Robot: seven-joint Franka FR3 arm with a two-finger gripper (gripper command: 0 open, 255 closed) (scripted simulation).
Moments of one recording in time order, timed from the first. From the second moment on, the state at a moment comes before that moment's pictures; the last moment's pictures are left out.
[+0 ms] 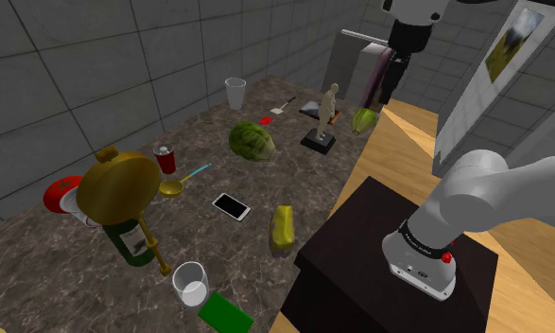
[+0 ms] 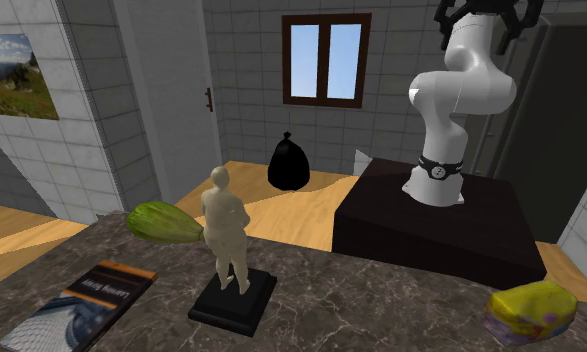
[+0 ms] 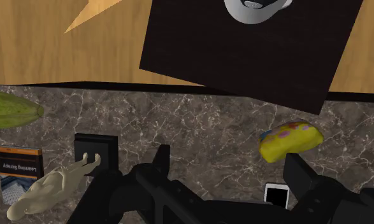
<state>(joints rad) 0.01 -0.82 0.03 -2.34 -0.07 1.44 -0.17</state>
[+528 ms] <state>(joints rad) -0.02 -0.71 -0.07 -2.35 -0.15 1.60 -0.26</state>
